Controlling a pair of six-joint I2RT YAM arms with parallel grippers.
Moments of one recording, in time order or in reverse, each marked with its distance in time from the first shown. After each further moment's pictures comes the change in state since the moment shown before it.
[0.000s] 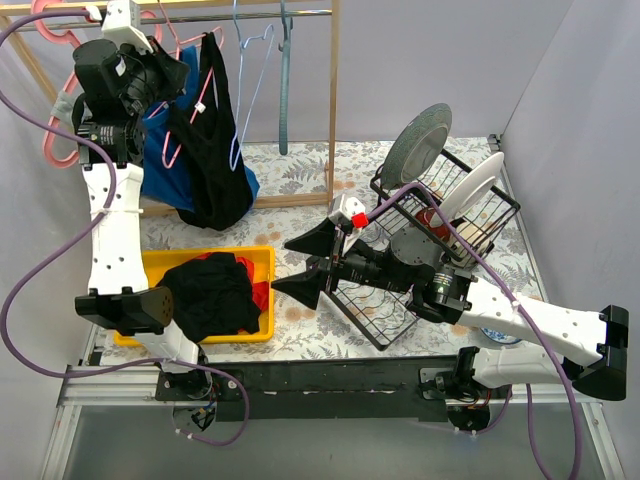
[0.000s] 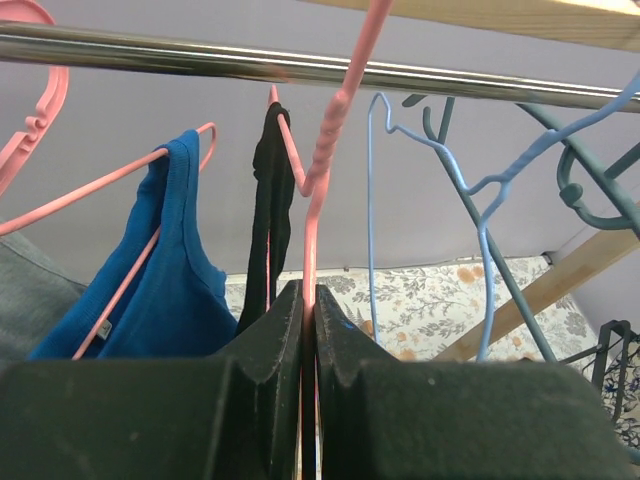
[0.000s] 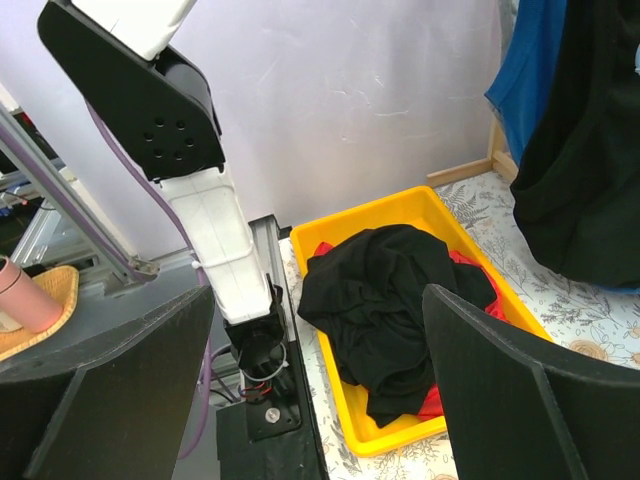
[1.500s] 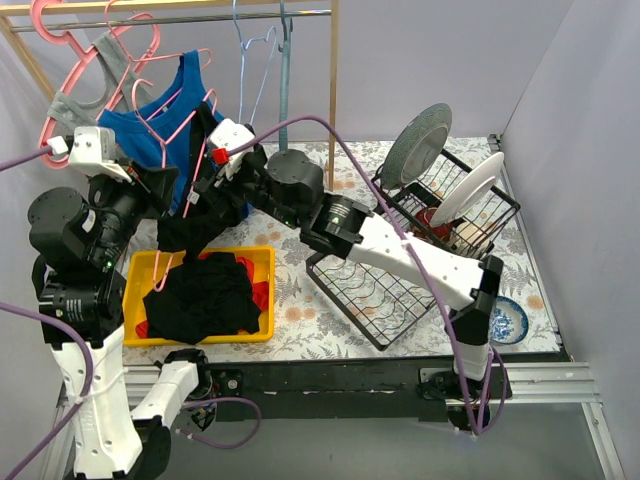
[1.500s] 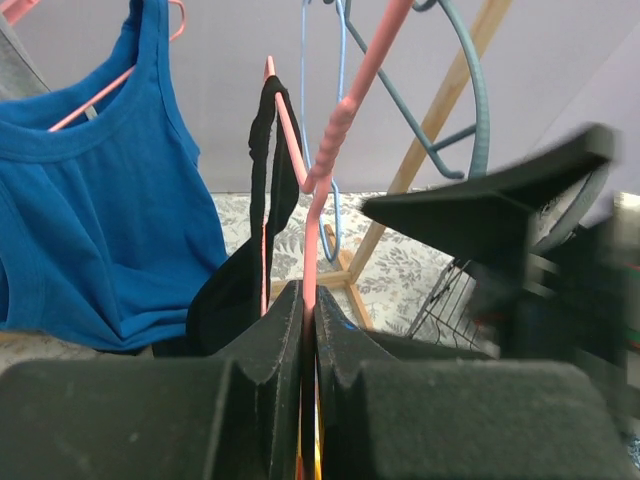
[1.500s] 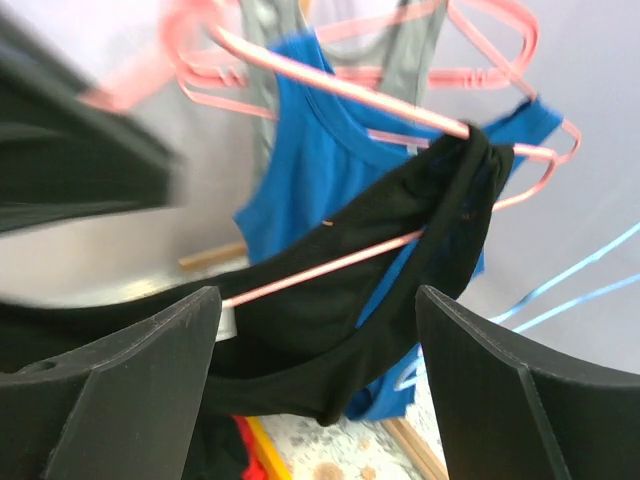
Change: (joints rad) left arm 0.000 -0.770 -0.584 -0.151 0.026 0.000; right arm -0.018 0.709 0.997 -0.293 0.333 -0.475
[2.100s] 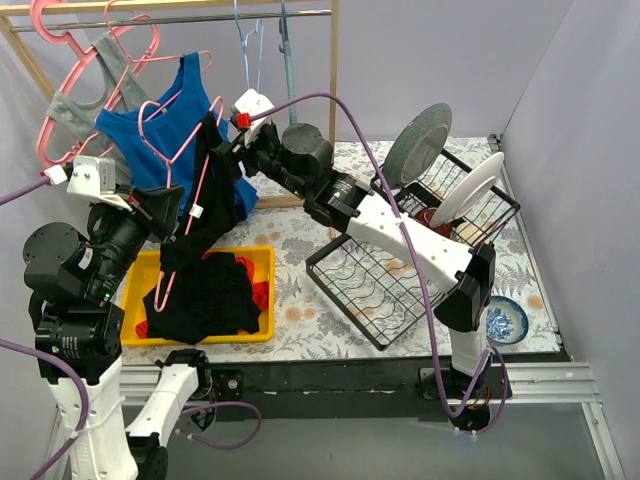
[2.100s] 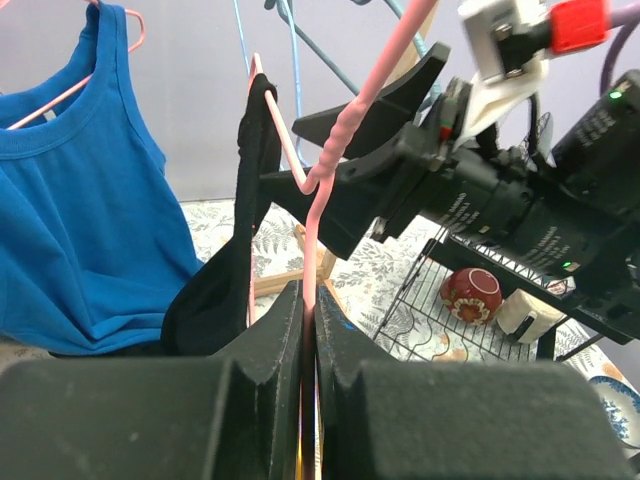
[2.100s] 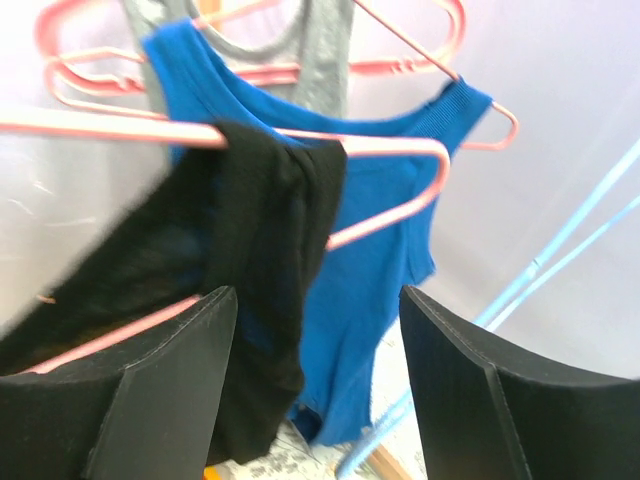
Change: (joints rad) left arm -0.059 -0.133 -0.080 0.002 0.023 -0.005; right arm -0.168 0.106 0.019 0.091 -0.080 0.063
